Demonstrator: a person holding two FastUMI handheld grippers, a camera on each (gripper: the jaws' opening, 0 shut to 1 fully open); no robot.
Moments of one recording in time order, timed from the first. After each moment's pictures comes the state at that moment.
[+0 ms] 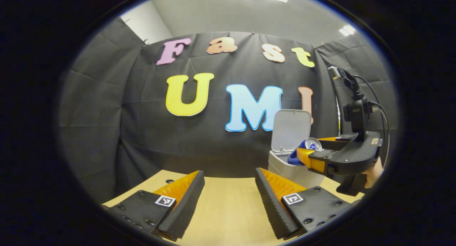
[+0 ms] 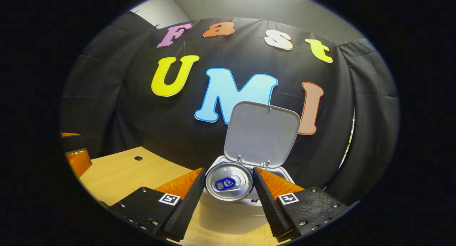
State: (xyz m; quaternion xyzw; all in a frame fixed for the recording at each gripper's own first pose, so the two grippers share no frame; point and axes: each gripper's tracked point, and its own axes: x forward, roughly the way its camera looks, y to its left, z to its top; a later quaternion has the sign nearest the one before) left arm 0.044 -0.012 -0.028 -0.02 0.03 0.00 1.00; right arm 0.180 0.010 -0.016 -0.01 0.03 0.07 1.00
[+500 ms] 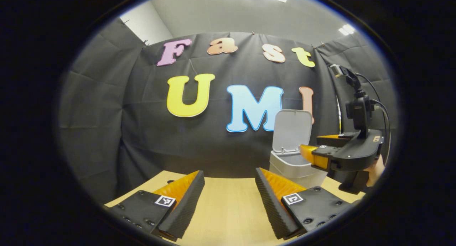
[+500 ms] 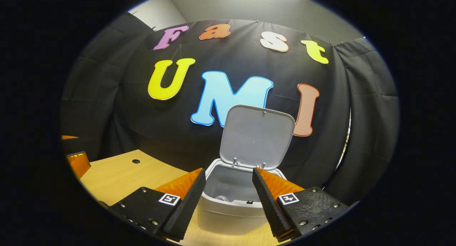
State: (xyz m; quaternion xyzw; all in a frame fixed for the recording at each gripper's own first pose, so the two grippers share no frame) left arm 0.042 -0.009 -0.027 -0.02 0.03 0.00 1.00; right arm 0.179 -0.001 -0.010 0.00 0.03 0.06 1.00
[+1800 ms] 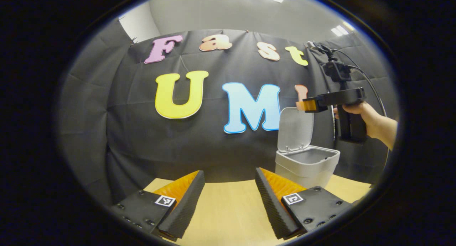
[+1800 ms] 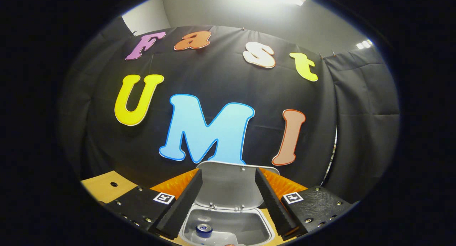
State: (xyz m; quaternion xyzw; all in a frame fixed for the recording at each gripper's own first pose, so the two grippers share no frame) left arm 0.104 0.048 -0.031 0.00 0.02 -0.06 1.00; right arm 0.278 -0.040 0.111 0.00 -0.01 -0.04 1.00
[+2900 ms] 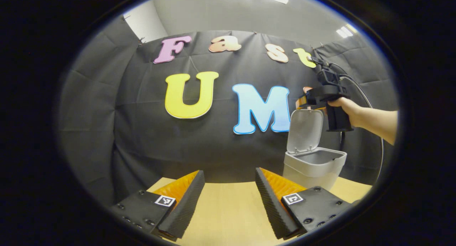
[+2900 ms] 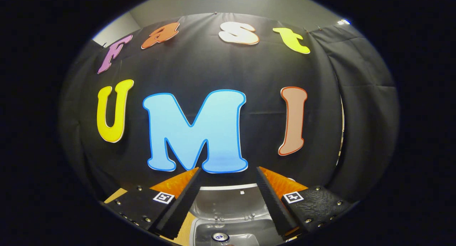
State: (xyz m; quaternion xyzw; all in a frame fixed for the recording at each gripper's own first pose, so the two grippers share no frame) left arm 0.091 0.067 -0.029 -0.01 0.02 -0.02 1.00; right arm 0.327 -0.060 0.109 0.10 0.04 -0.04 0.99
